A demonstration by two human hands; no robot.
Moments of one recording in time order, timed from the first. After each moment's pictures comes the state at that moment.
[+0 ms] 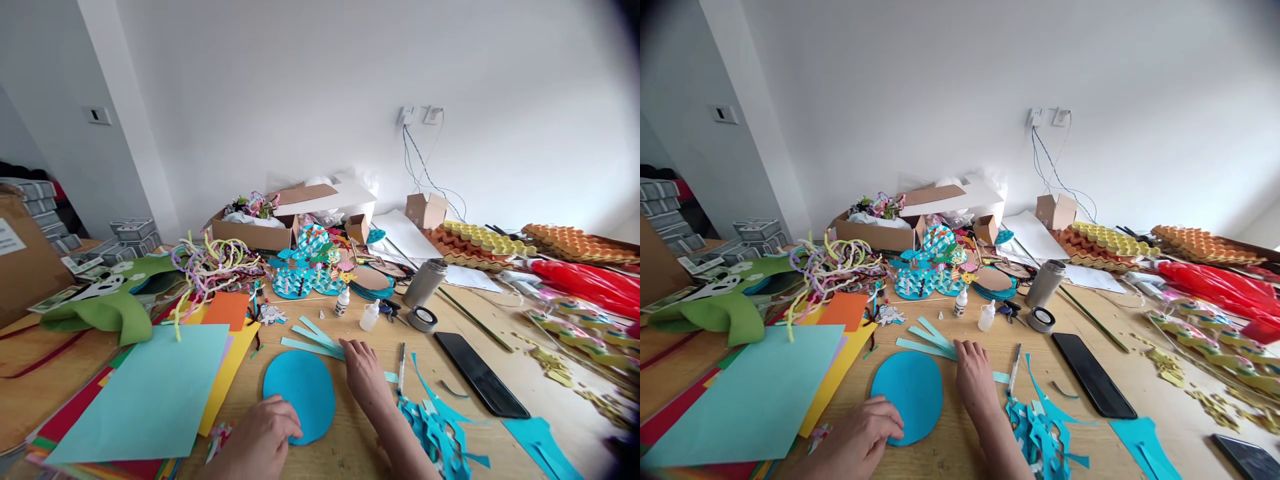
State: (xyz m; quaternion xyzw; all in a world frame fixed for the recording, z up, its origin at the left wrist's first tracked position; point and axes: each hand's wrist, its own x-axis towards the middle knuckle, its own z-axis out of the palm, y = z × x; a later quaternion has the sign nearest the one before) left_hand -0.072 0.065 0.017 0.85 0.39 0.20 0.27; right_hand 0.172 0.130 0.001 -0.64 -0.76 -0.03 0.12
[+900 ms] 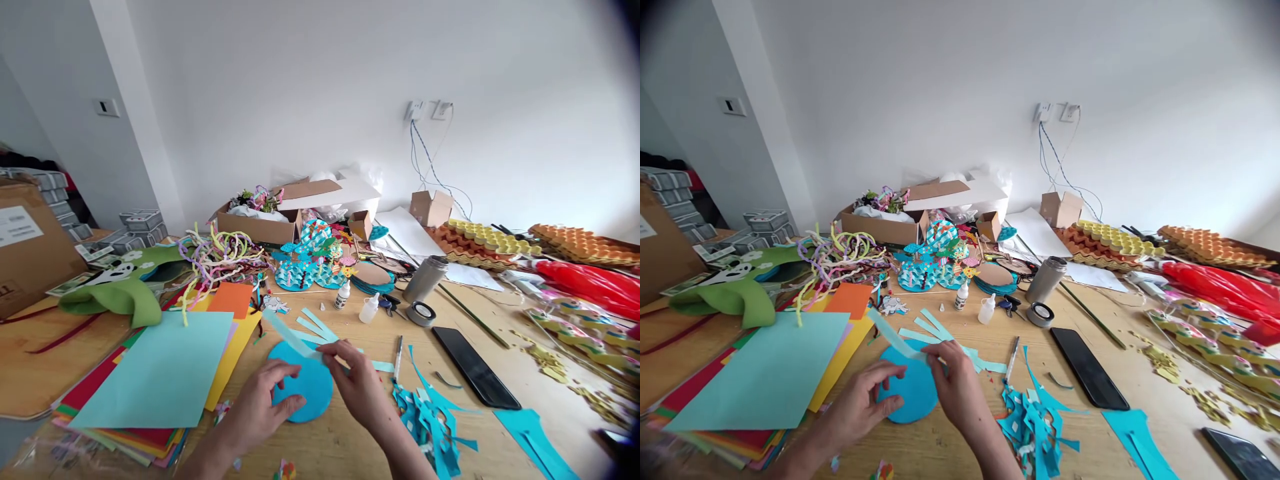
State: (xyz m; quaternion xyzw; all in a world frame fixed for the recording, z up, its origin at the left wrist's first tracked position) left_hand -0.072 0.071 0.043 0.73 0.46 0.33 0.38; right_hand 0.134 0.085 0.067 -0.51 -0.73 0.25 0.38
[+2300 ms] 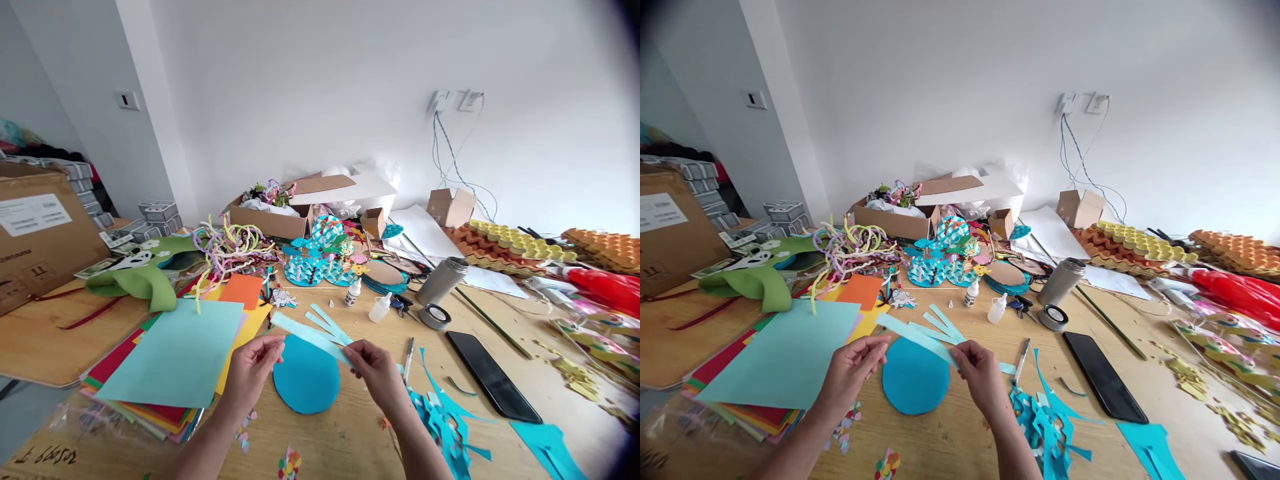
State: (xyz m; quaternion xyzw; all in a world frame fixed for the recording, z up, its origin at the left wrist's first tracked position) left_hand -0.082 0.082 0.042 0.49 0.50 0.55 0.45; right_hand 0.161 0.102 0.029 -0.57 -0.59 0.41 0.41
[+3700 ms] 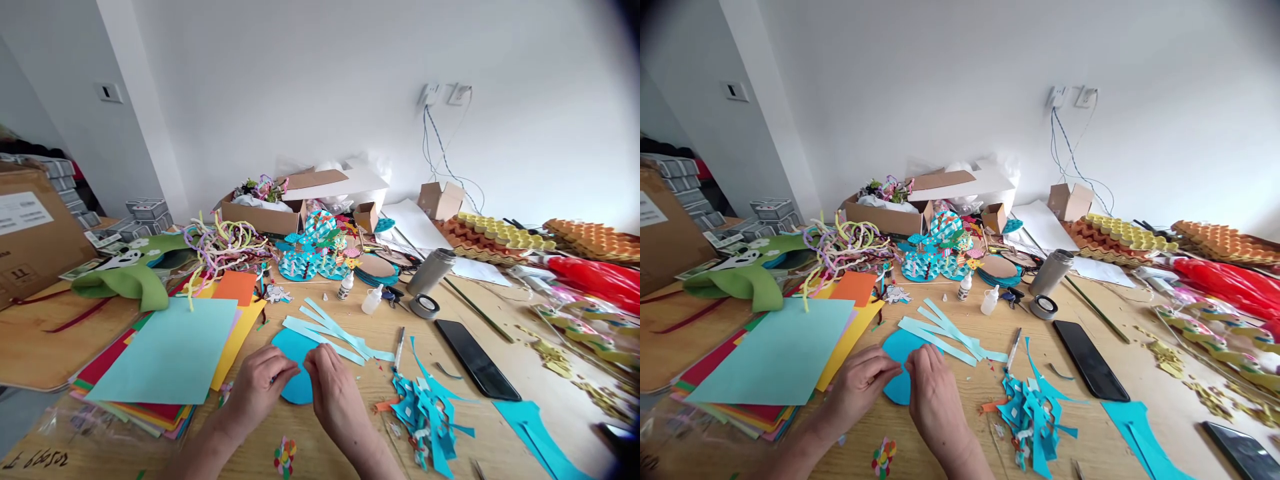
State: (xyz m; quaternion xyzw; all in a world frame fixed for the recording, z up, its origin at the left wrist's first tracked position) left_hand -0.071 0.072 0.031 0.79 0.37 0.47 0.11; right_hand 0.096 0.059 0.042 -0.46 -0.81 0.09 0.35
